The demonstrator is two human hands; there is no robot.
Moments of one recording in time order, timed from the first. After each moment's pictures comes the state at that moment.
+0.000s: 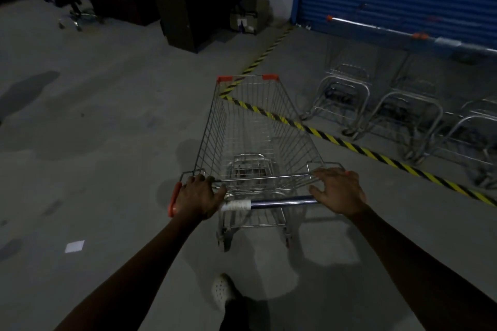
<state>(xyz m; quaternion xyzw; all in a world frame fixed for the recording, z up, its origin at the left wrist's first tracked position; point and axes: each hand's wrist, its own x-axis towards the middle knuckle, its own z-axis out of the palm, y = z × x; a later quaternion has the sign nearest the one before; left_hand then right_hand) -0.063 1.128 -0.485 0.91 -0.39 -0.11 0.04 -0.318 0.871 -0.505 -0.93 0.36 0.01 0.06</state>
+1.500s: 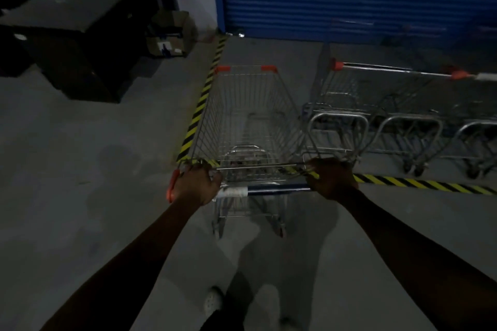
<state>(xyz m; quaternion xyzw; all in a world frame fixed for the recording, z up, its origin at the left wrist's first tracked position) 0.565 0.572 -0.501 0.83 -0.54 -0.12 0.05 0.220 0.443 -0.505 -0.83 0.55 0.04 0.05</state>
